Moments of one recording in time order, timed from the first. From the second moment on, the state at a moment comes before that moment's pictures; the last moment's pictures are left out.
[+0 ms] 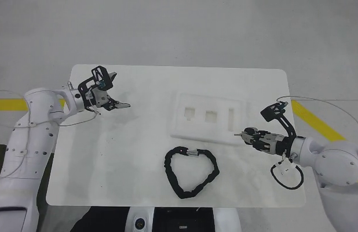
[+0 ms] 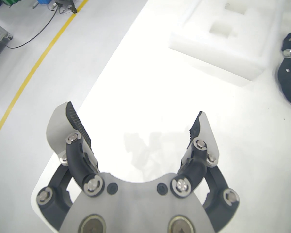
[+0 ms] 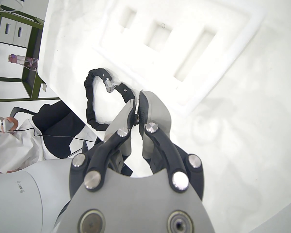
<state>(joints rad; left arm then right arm) 0.86 -0.91 -1.29 -1.32 1.37 -1.01 -0.08 -1.42 -0.96 1.63 -2.08 -0.37 -0.11 1.20</state>
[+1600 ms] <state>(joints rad) 0.75 -0.85 -0.65 -1.69 1.33 -1.01 -0.10 -1.42 -0.96 1.63 -2.08 -0.37 -0.11 1.20</state>
